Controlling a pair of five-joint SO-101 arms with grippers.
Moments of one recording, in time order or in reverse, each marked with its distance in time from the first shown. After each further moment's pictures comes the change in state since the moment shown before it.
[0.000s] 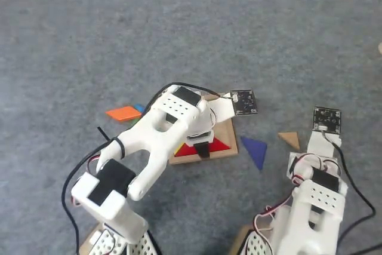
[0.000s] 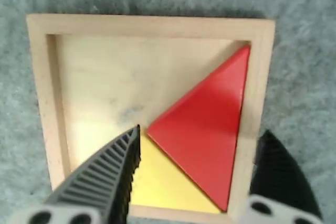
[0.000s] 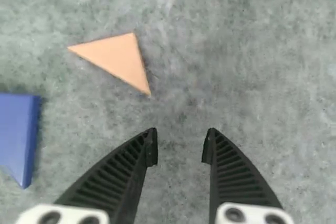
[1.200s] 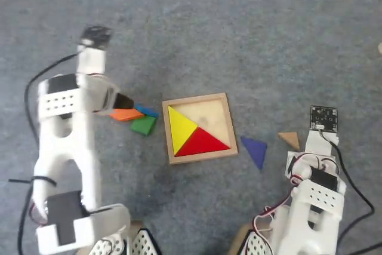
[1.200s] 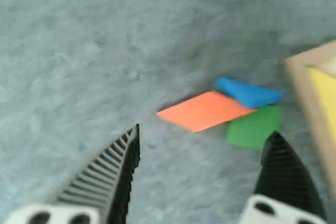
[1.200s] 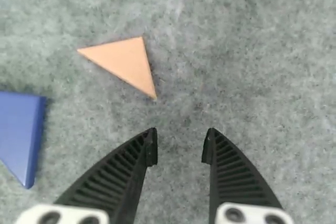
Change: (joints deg) left arm -44.0 -18.2 1.8 4.2 23.3; right arm -0.4 0.0 0.0 -0.4 0.0
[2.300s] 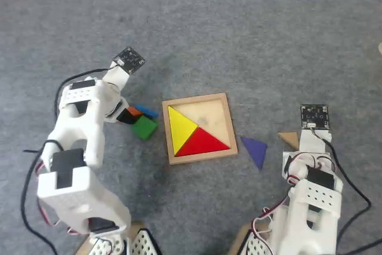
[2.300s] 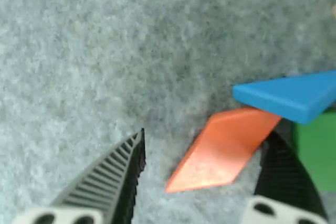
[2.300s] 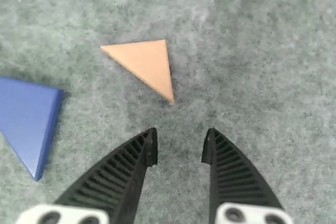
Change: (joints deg) left arm 2.0 22.9 1.2 -21.2 -25.1; right arm -2.9 0.0 0.0 0.0 3.0
